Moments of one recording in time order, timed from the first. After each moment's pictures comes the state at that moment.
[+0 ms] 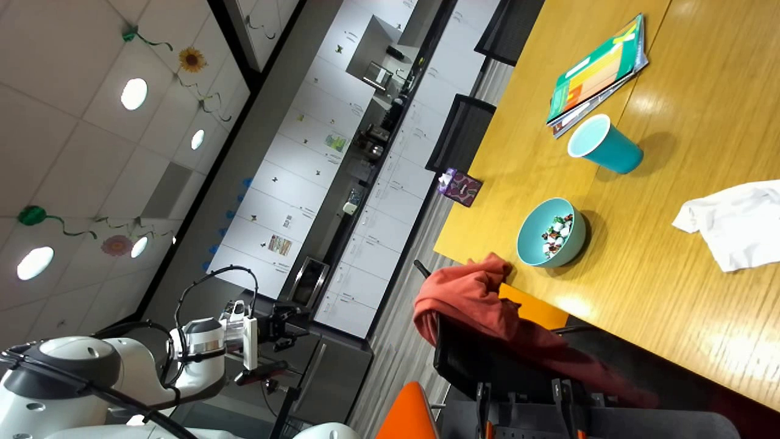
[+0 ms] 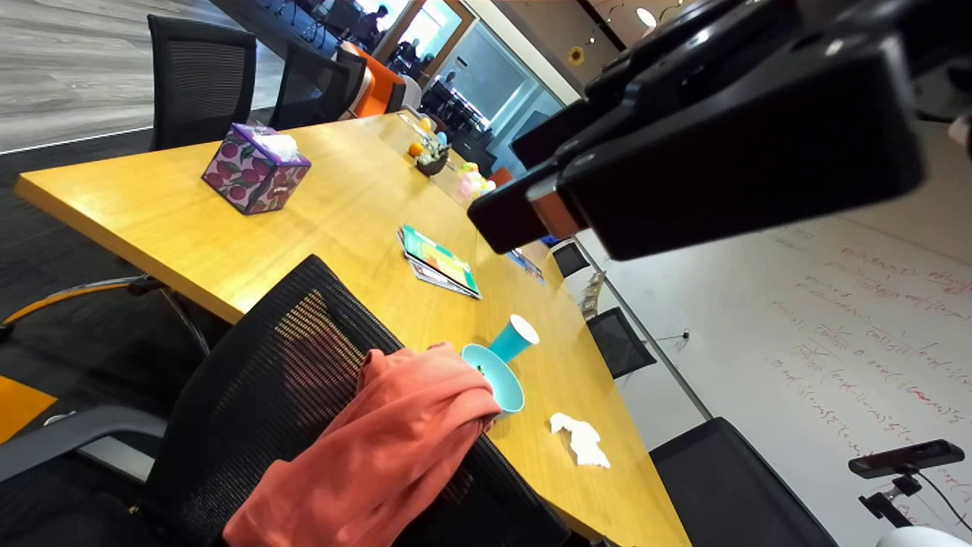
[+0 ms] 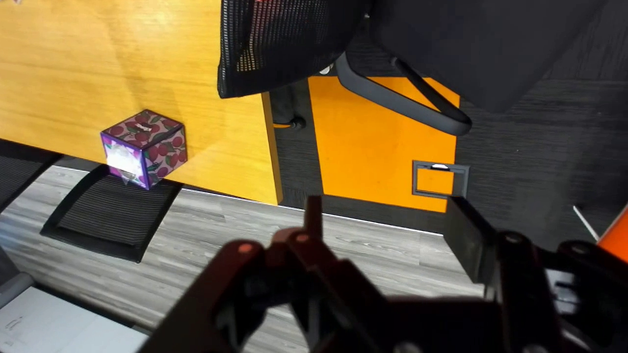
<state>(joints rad) 0.32 -0.17 0.80 -2.07 -0.40 2.14 0.32</state>
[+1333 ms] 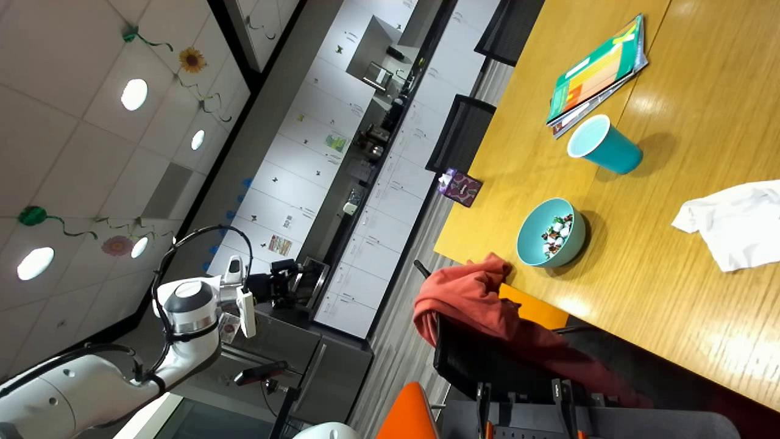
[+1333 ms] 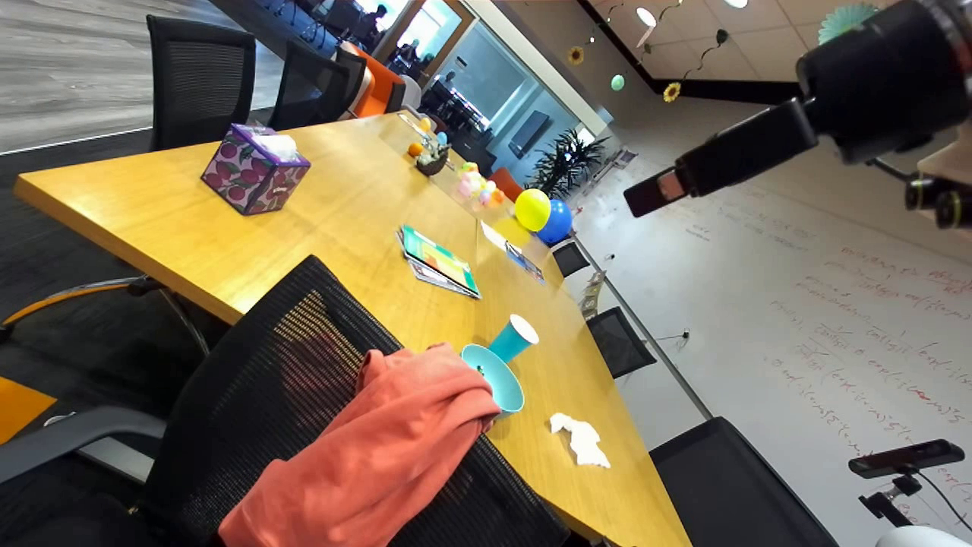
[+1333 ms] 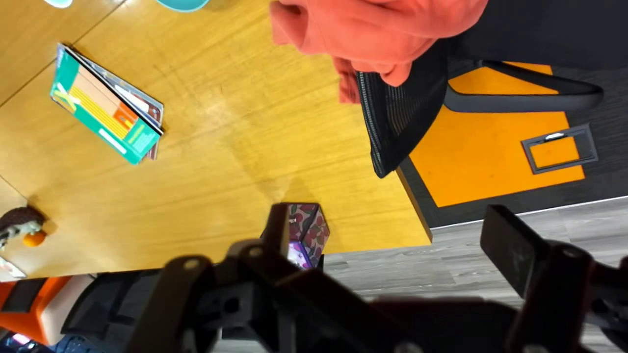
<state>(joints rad) 0.33 -0.53 0.47 -2.33 -0.22 2.13 0.32</state>
